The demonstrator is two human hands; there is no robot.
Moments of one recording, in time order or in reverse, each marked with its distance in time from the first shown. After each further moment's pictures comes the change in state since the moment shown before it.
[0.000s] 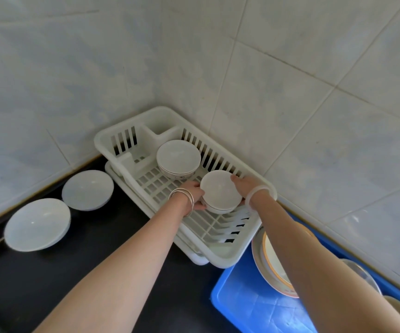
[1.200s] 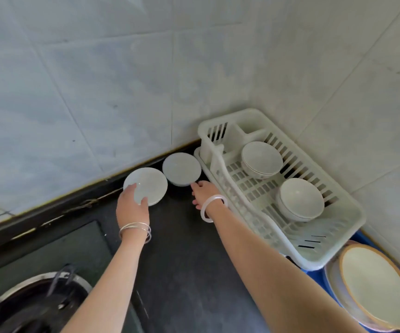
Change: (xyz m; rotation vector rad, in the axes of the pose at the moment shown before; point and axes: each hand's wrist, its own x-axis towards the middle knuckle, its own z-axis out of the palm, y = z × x) left_hand -0.133 -0.127 -0.234 0.284 1.058 0.212; right_hand -0.111 -0.075 0.257 -0.093 -0.364 -0.233
